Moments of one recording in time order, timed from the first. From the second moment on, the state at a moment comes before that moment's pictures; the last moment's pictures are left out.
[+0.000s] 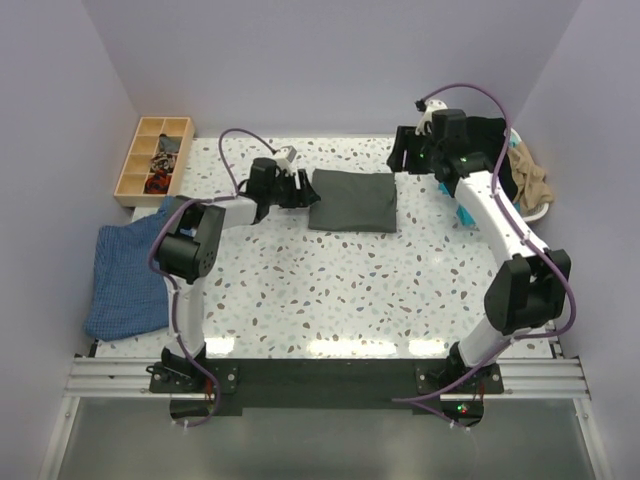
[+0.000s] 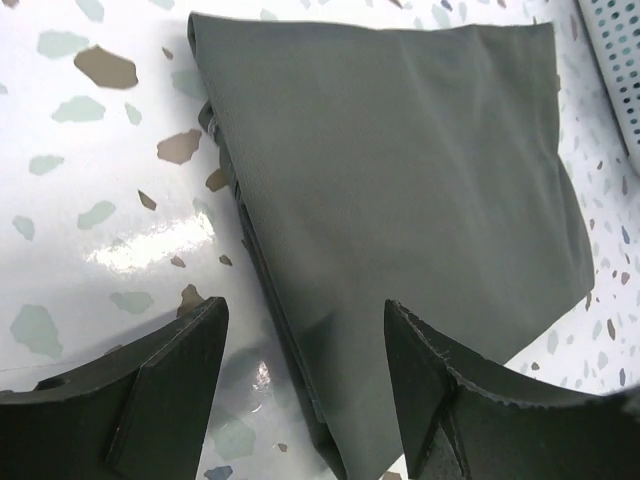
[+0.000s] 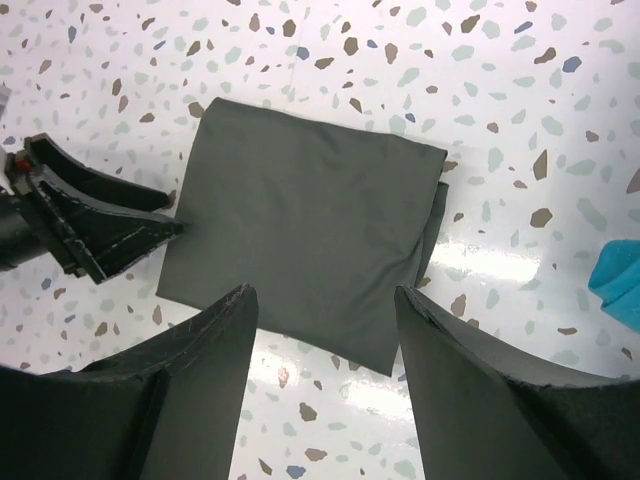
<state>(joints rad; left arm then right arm) -0.33 2.12 1.29 0.31 0.39 -0.42 0.20 1.66 1.52 -0.45 -0.12 0.21</state>
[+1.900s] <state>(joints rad) 0.03 2.59 2.22 -0.27 0.34 -0.13 0.20 1.71 1.40 -0.45 -0.23 0.22</state>
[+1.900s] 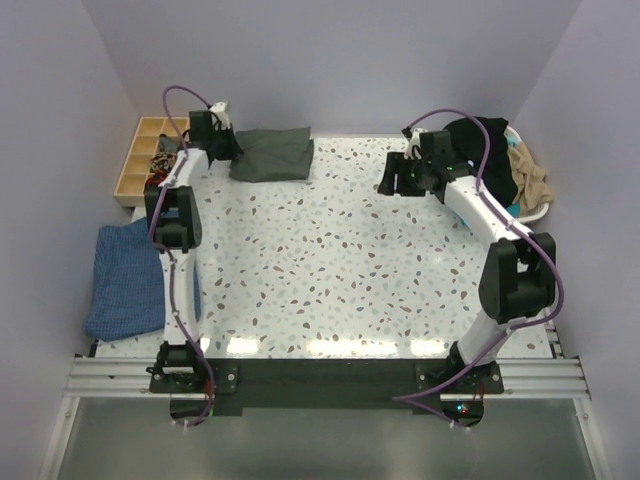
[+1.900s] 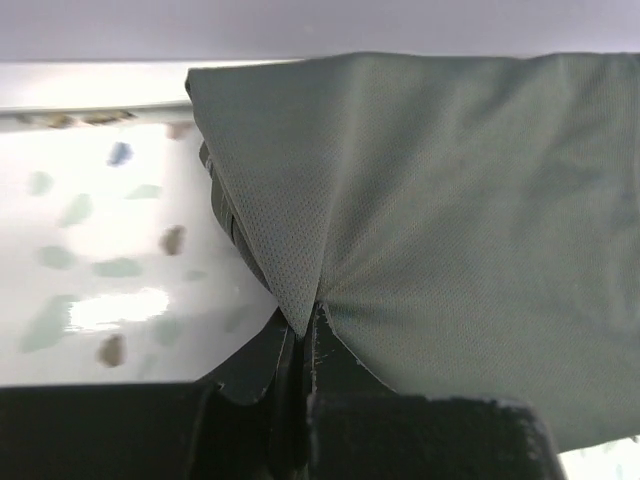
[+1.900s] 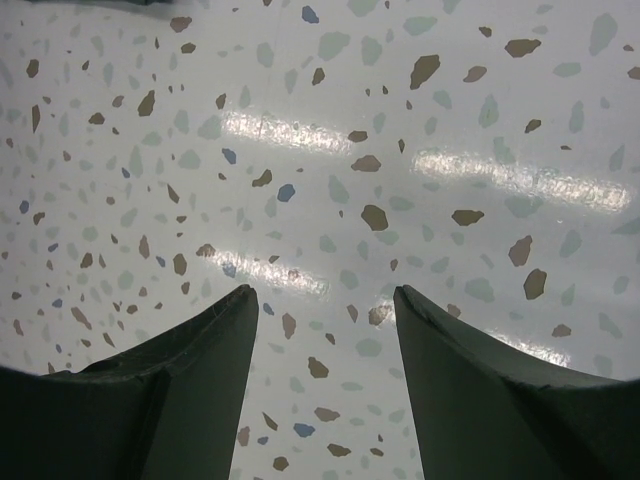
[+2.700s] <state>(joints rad) 0.10 2.59 2.30 -0.22 -0.09 0.13 0.20 1.77 1.40 -0.44 -0.28 0.24</state>
